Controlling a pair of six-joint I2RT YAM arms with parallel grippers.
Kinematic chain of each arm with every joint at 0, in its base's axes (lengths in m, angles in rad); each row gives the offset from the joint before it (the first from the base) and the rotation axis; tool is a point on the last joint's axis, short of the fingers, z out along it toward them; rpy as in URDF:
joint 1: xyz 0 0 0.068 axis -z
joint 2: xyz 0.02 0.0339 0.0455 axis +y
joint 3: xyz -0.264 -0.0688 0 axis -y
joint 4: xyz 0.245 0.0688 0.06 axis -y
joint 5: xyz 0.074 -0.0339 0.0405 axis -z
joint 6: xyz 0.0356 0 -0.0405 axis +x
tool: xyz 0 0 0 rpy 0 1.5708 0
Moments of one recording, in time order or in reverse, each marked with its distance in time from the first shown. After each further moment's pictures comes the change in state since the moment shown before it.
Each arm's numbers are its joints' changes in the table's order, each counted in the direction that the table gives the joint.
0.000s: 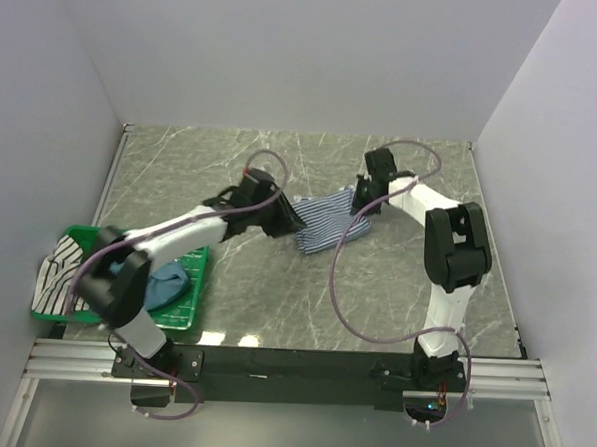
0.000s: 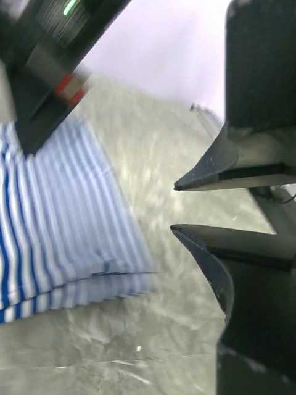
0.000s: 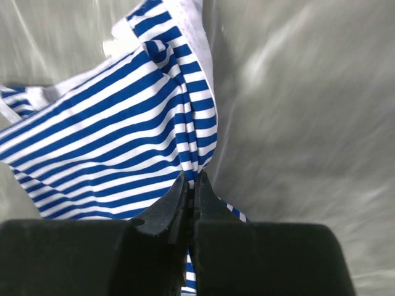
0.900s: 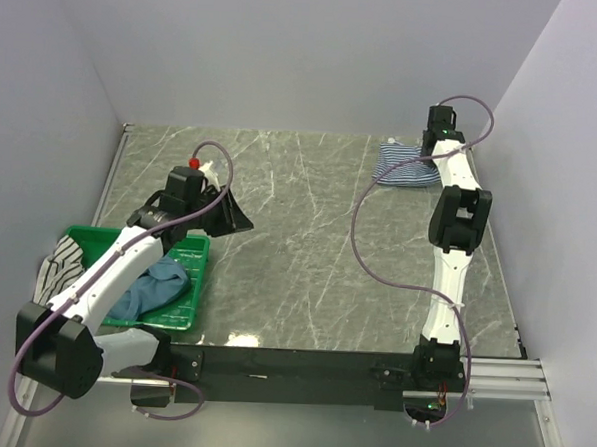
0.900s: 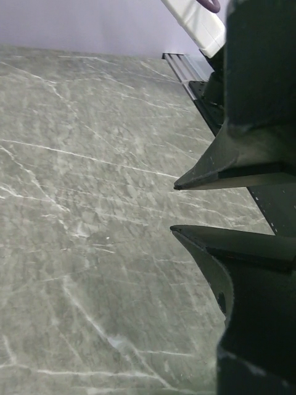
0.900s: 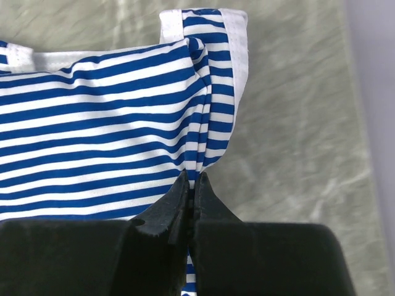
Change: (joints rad) left arm -0.295 -0.499 -0.137 -0.298 0.150 0.460; right arm 0.339 0.584 0.994 -0.245 0.383 -0.389
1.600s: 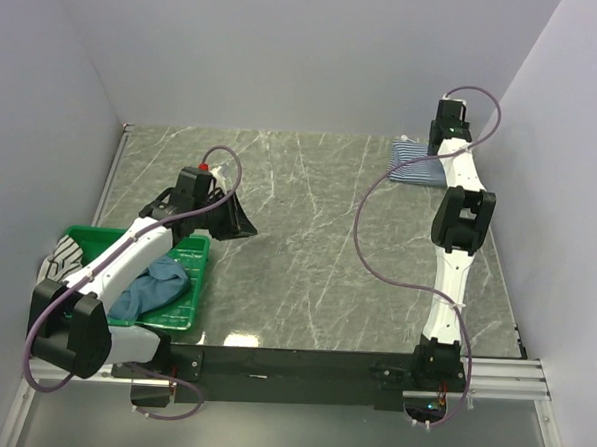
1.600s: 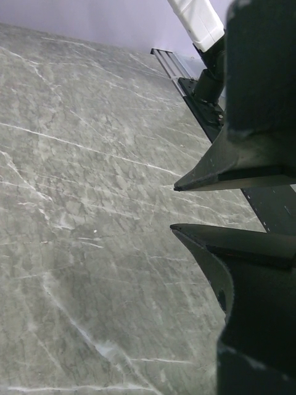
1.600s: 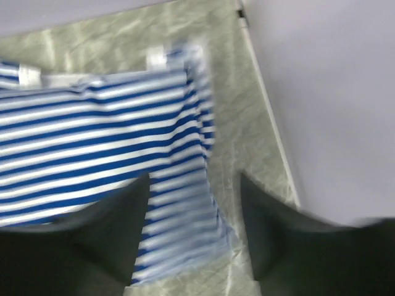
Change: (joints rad) left arm 0.000 0.109 0.000 0.005 0.050 0.002; right arm 0.036 0.009 0.053 0.091 0.108 -0.139
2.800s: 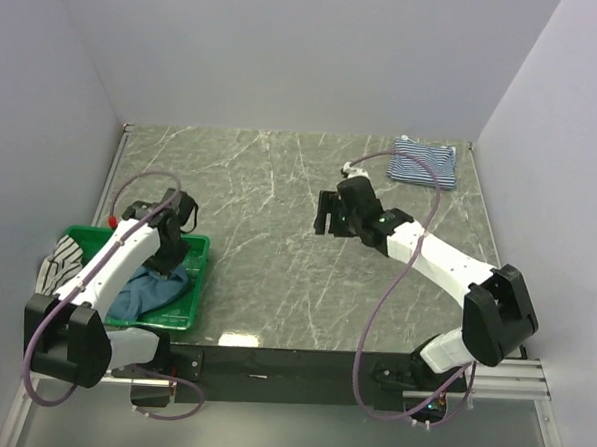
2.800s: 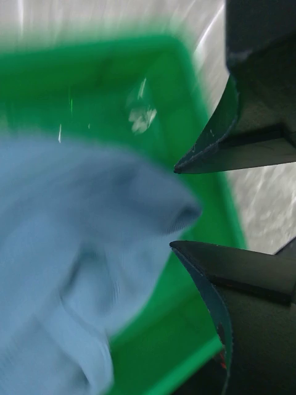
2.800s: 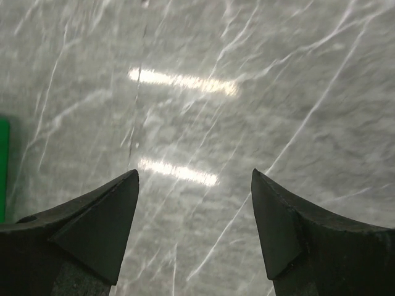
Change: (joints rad) left arm -0.115 -0.049 0.023 -0.707 -0.800 -0.702; right arm -0.700 -1.059 -1.307 0.234 -0.276 0.565
